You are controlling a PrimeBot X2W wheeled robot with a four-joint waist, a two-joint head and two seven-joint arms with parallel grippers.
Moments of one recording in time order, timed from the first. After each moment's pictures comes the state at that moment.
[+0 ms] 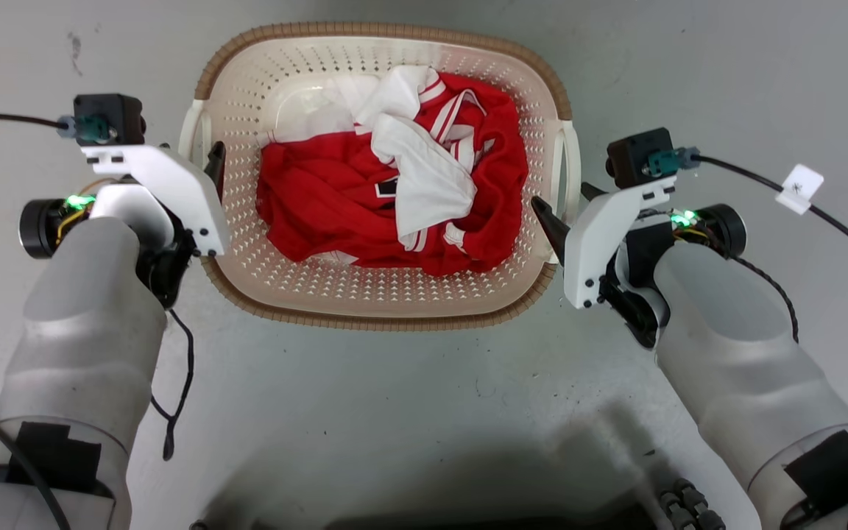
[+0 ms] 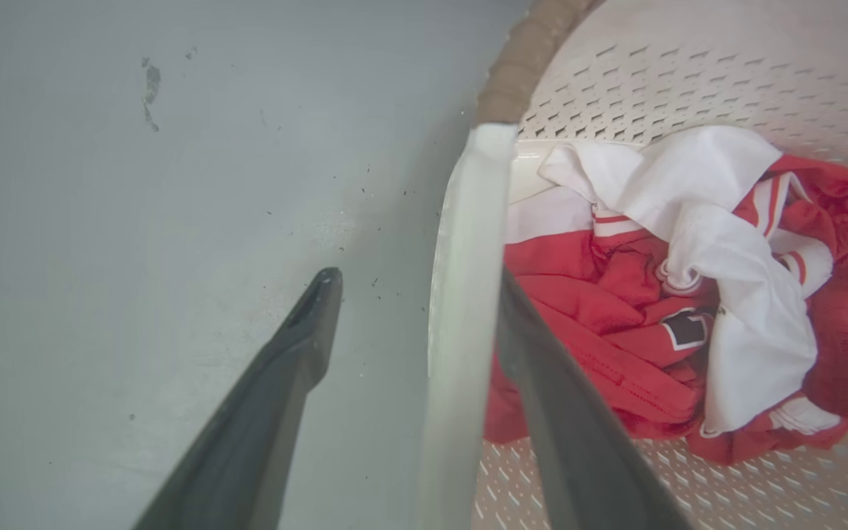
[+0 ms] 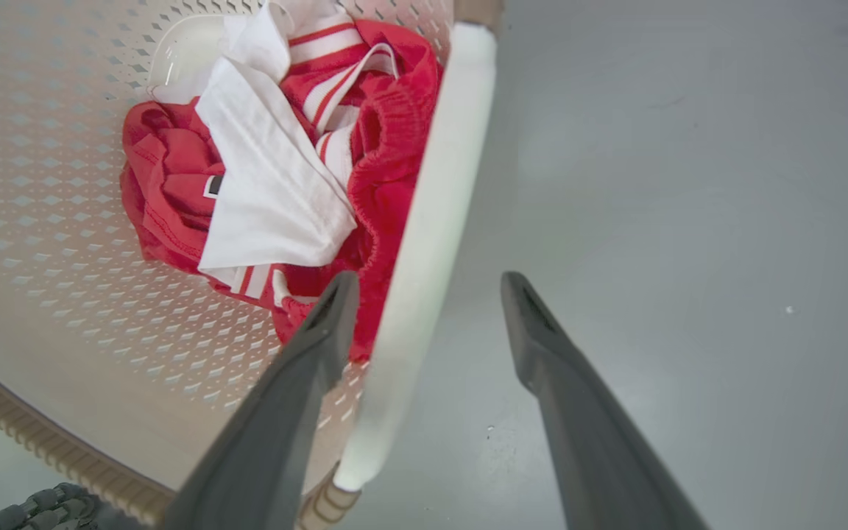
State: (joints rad) left arm -1.01 0.26 -0.29 1.14 -0.47 -0.13 0.03; right arm -0.94 -0.05 0.54 1.09 0.52 0.13 0.04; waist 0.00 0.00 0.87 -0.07
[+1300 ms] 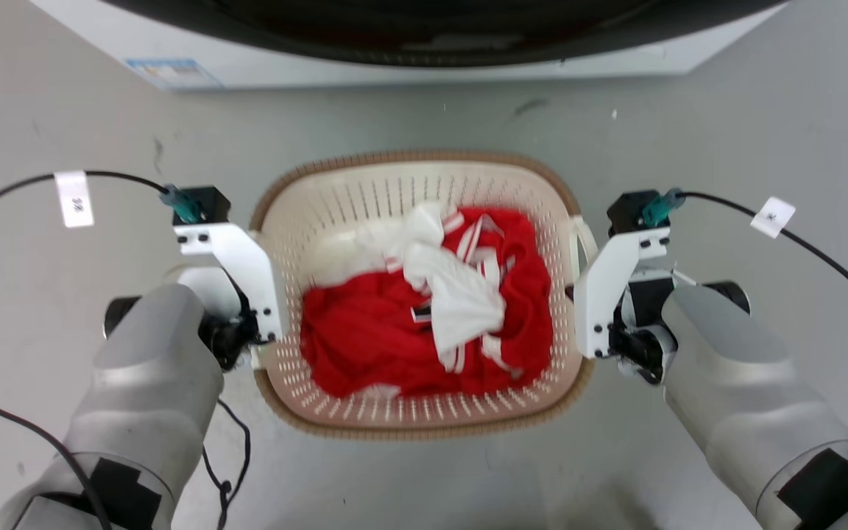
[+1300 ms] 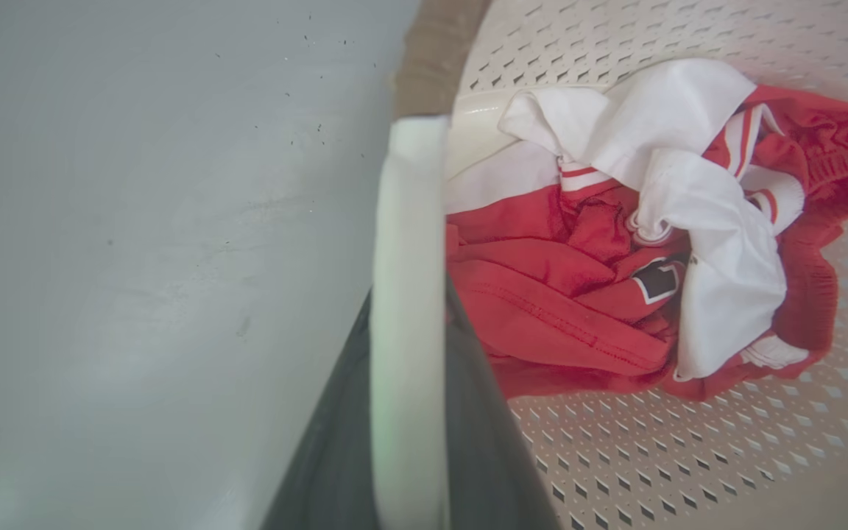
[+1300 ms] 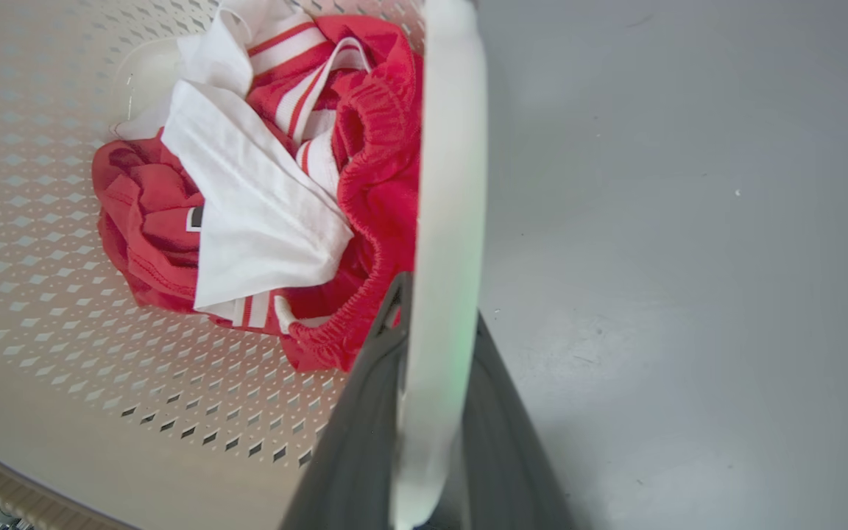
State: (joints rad) left arm -0.95 0.20 -0.55 1.23 -0.76 -0.13 0.30; right arm -0.95 -0.07 0.79 1.22 0.85 0.12 0.25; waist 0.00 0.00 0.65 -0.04
